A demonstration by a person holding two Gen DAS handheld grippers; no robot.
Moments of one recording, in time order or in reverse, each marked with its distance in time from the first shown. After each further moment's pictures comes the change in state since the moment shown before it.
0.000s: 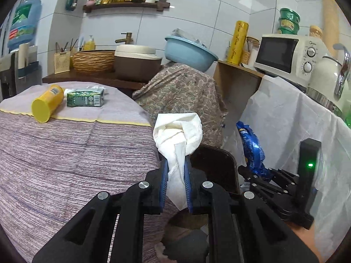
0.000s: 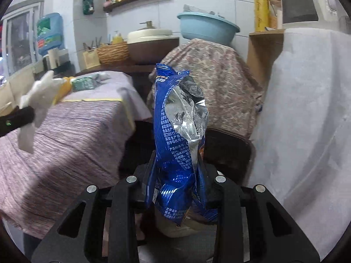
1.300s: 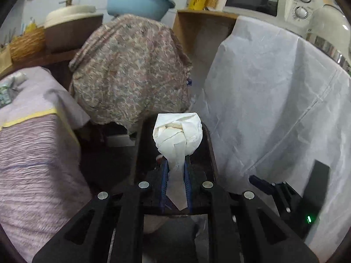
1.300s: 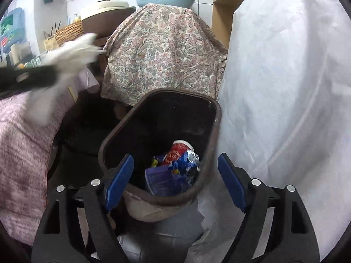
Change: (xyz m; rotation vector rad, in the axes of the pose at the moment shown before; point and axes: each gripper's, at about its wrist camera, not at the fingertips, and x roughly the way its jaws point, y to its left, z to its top) left arm 0.160 -0.075 -0.002 0.141 0.320 -0.219; right arm 0.045 -0.059 -0.059 0.101 0.137 -0.159
